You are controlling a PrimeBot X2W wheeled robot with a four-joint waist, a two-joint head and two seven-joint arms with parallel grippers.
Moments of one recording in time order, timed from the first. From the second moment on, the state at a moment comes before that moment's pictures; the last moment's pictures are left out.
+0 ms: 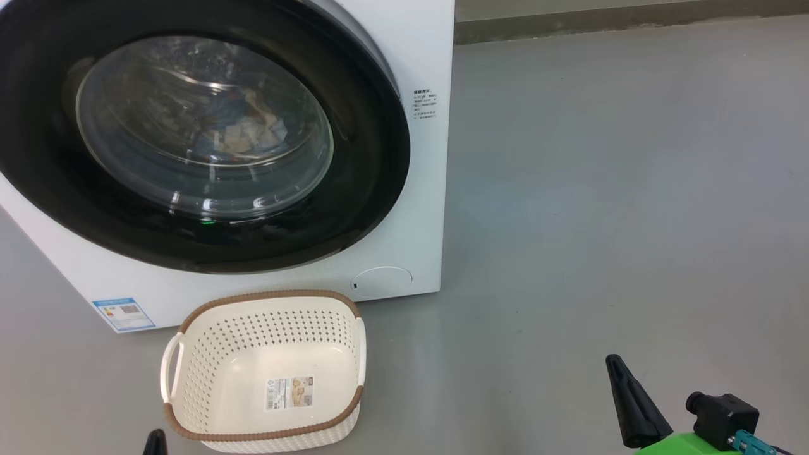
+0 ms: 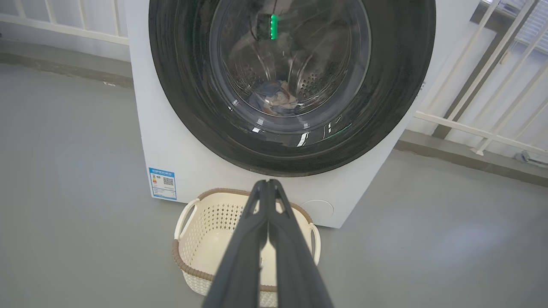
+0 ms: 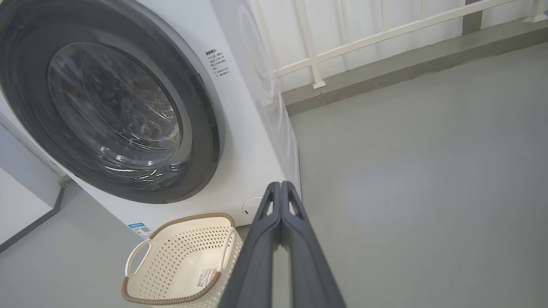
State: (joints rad) left arm 0.24 0.01 0.05 0.05 -0.35 -0.07 -0.22; right arm 0.02 -0.05 0.02 0.26 0.38 0.13 -0.23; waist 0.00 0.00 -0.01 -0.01
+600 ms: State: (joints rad) left arm 0.21 0.02 0.05 0.08 -0.54 -0.07 -0.18; right arm 0.01 -0.05 0.01 0.26 0.57 0.13 -0.19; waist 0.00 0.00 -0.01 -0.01
